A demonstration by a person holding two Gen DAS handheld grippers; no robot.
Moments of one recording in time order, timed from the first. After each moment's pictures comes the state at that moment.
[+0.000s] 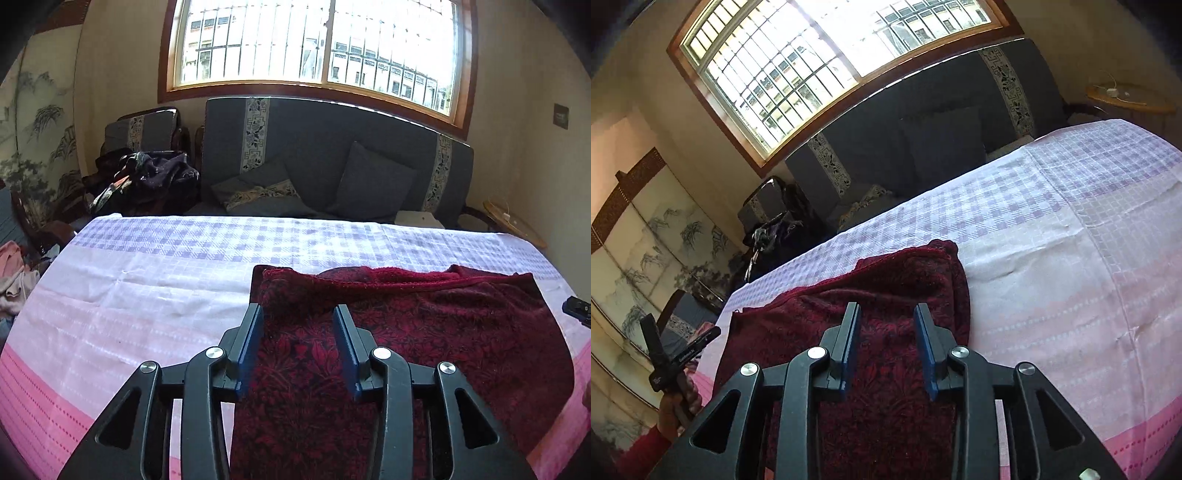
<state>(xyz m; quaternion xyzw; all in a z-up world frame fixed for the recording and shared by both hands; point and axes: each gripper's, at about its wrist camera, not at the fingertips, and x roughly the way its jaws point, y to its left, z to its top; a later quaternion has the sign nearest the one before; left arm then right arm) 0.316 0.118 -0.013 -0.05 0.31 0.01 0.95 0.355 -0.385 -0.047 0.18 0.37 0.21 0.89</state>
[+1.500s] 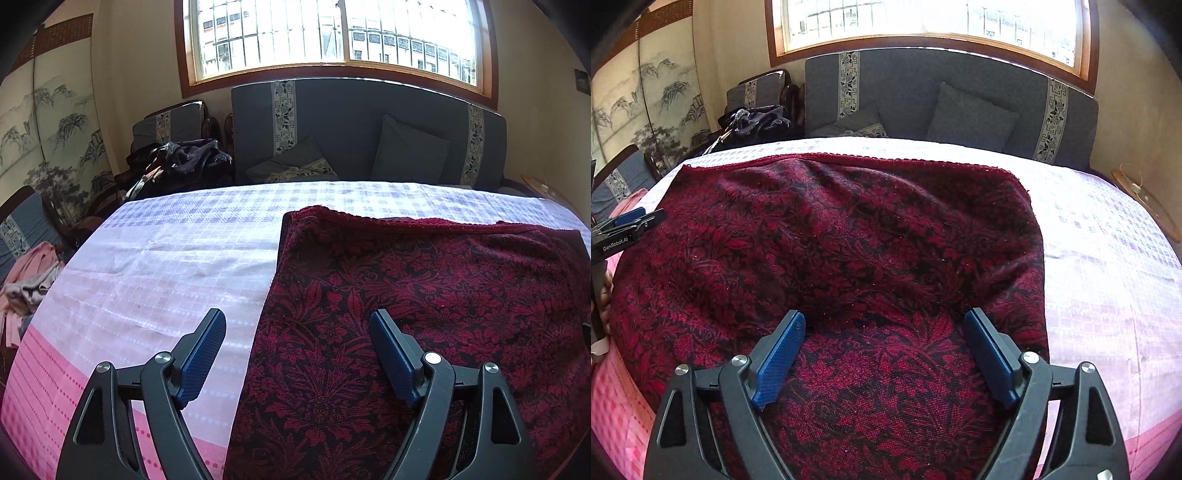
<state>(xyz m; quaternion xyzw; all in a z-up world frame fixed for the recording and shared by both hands) 0.315 0.106 -0.061 0.00 0.34 0.09 0.94 0.327 -0.295 -0.094 -0.07 0.41 0.17 0.89</state>
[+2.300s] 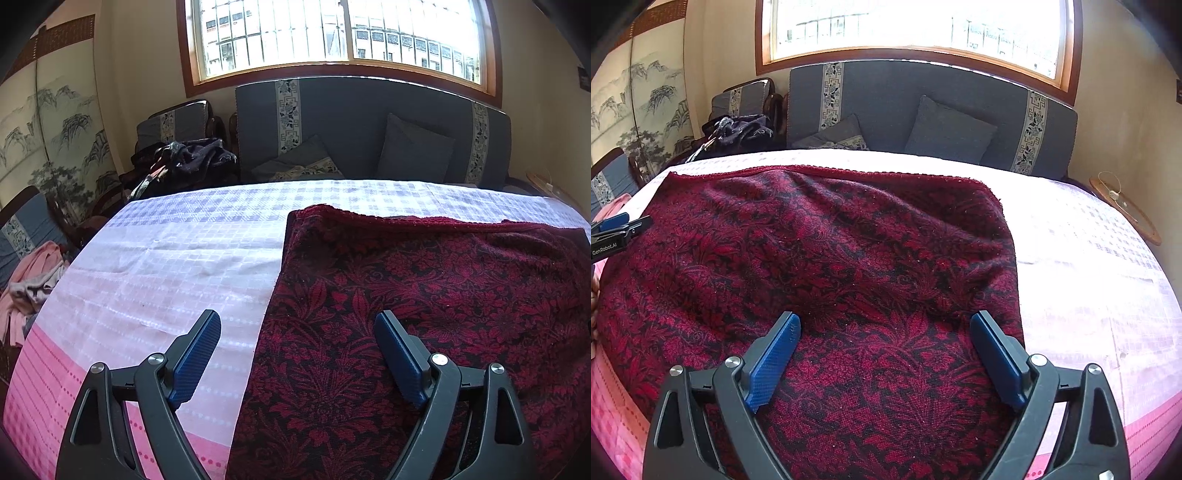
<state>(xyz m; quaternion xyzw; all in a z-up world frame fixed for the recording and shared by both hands) 0.314 0.101 -0.061 0.00 0.34 0.10 0.93 0.315 -0.301 -0.087 -0.08 0.38 0.13 0.91</state>
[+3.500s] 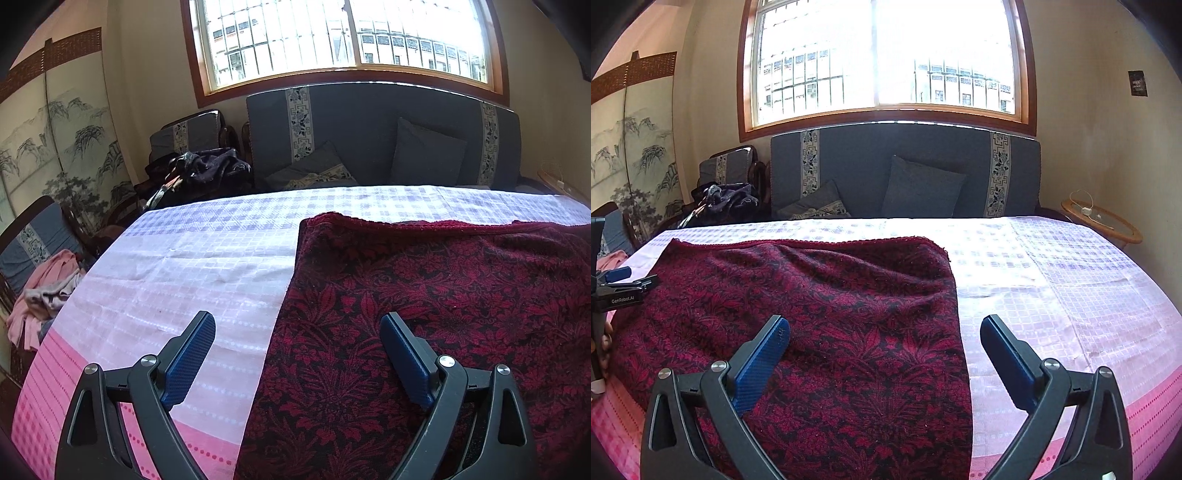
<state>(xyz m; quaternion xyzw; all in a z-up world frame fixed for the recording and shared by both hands) 0.310 0.098 -0.060 0.02 0.32 0.13 0.94 0.280 -0.333 -0.054 -0.01 0.26 0.09 0.96</state>
